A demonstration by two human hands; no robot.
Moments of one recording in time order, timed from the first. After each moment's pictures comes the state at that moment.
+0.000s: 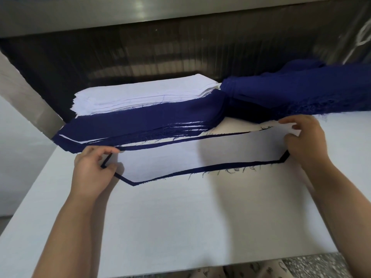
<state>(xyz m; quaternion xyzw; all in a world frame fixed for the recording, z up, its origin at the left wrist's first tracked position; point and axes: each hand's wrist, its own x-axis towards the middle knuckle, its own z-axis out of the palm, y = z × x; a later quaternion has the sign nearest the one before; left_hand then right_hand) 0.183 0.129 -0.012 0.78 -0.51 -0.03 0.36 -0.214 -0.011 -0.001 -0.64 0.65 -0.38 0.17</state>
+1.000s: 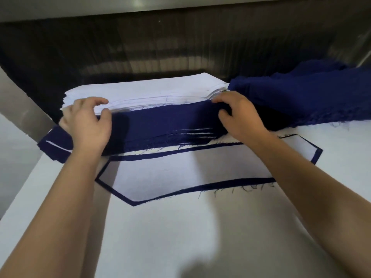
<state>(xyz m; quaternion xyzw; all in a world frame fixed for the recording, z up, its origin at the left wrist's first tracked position) 0.202 0.029 0.030 0.82 -0.44 0.08 0.35 -0.076 -0.060 0.028 -0.81 0.46 -0.32 0.16</state>
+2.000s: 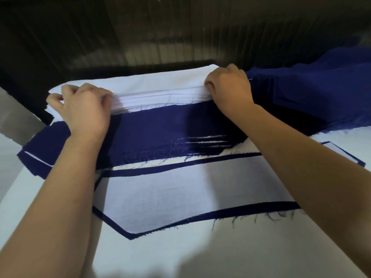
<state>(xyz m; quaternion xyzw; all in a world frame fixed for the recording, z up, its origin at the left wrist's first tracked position) 0.238 -0.037 0.014 0.80 -0.51 0.23 0.22 -0.015 -0.150 0.023 -0.85 0.49 -0.19 -0.08</state>
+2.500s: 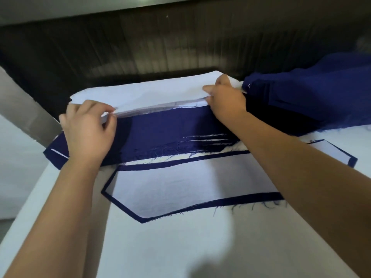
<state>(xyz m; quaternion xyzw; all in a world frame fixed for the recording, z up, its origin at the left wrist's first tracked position) 0.229 0.022 0.022 0.77 -0.54 0.22 0.25 -0.007 -0.136 0.018 -0.82 0.54 -0.17 0.04</state>
